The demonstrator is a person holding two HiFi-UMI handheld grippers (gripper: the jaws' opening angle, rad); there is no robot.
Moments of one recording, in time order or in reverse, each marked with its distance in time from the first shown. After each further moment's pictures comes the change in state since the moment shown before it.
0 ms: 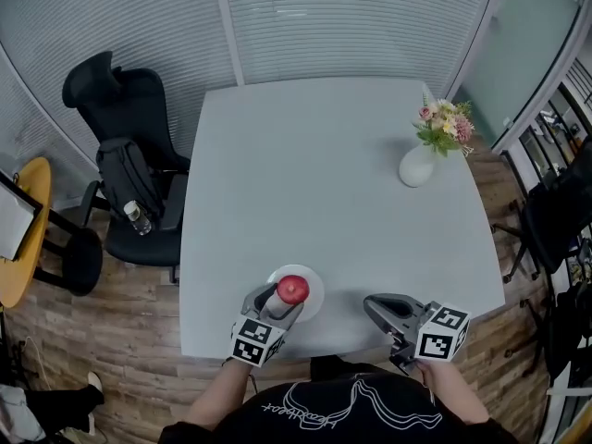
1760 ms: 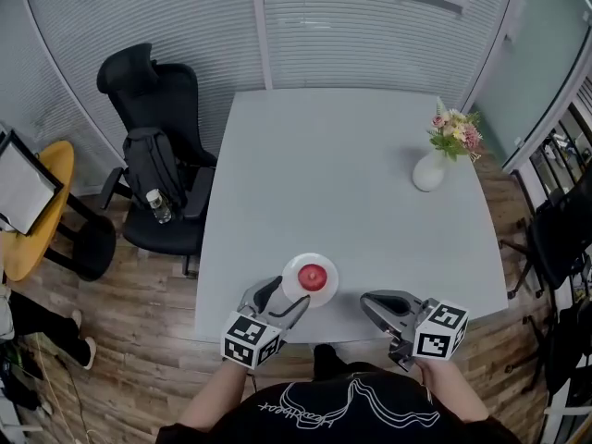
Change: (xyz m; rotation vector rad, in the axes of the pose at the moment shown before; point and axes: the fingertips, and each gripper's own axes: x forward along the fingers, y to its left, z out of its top) left arm -0.088 -0.022 0.050 -0.066 -0.181 0.013; right arm 0.008 0.067 -0.003 -0.133 0.011 0.110
